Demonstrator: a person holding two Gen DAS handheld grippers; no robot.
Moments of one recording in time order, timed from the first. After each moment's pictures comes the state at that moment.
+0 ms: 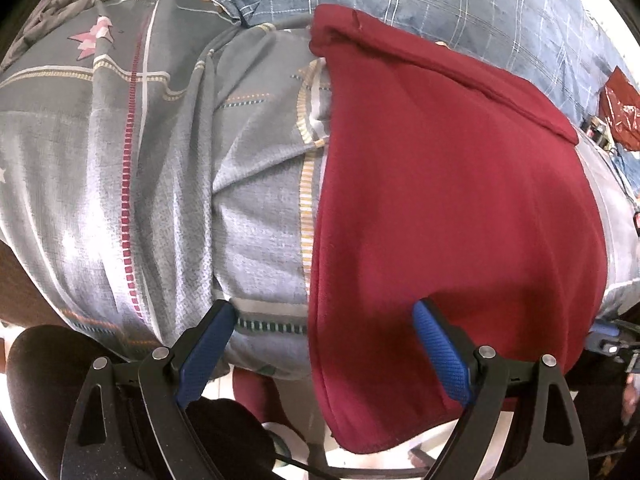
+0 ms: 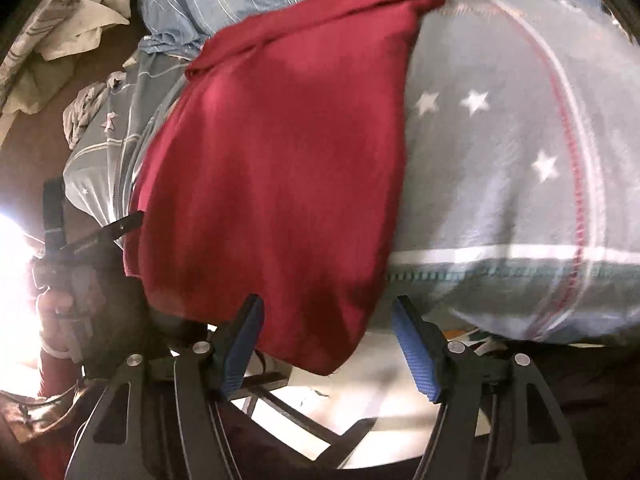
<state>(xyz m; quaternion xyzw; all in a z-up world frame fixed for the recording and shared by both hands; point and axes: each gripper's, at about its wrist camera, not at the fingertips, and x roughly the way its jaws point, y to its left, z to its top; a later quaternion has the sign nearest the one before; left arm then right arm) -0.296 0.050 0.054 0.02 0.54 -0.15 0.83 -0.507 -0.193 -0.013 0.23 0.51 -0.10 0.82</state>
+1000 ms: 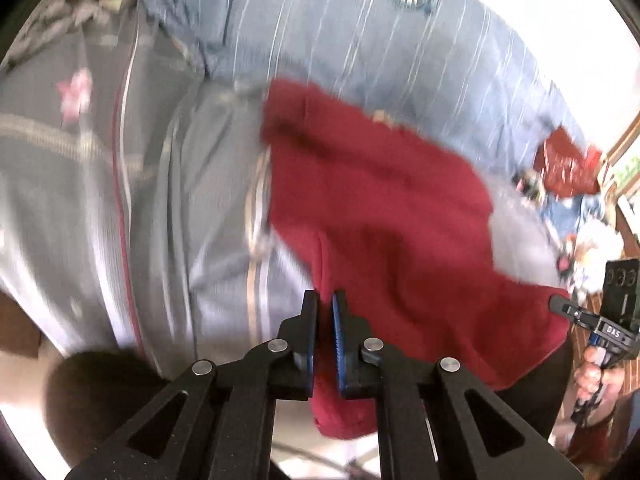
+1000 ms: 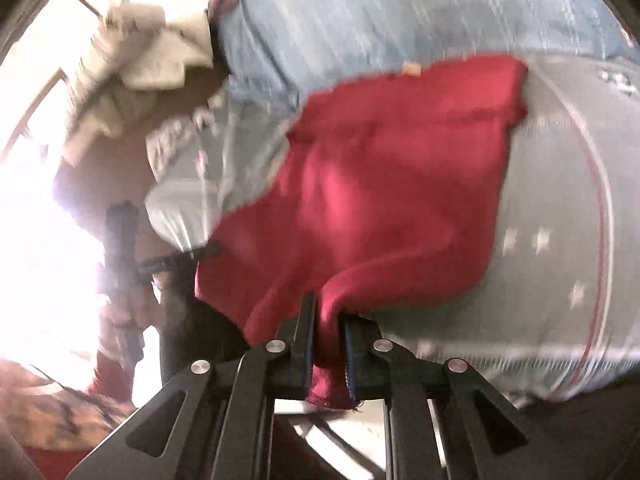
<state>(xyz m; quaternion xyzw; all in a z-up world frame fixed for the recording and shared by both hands) -0.280 0.072 0.154 -0.08 0.48 -0.24 0.84 -0.476 -0.179 0.081 0.25 0.40 0.01 0.88</state>
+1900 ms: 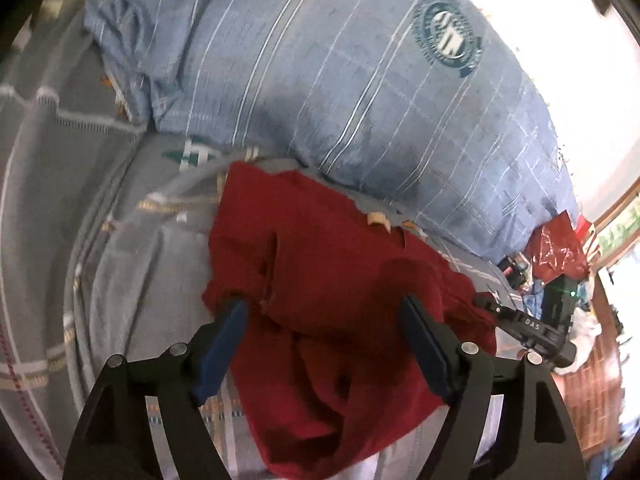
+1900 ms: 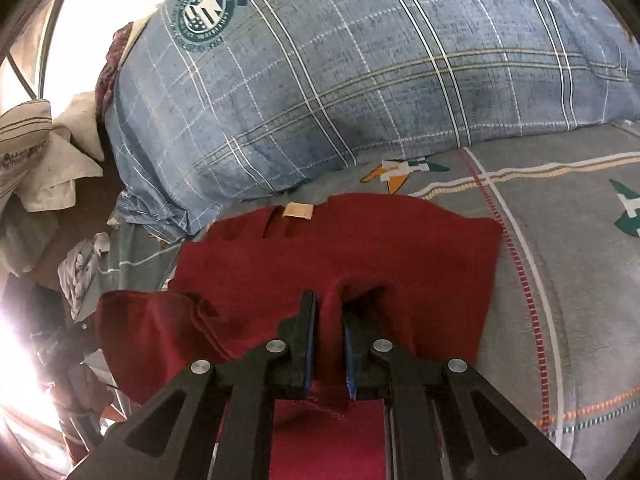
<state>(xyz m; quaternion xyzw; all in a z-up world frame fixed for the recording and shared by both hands) -0.096 0.028 0.121 -0.18 0.48 -0.26 0.82 -0.294 -0.363 0.076 0.27 0.36 -0.12 0.88</state>
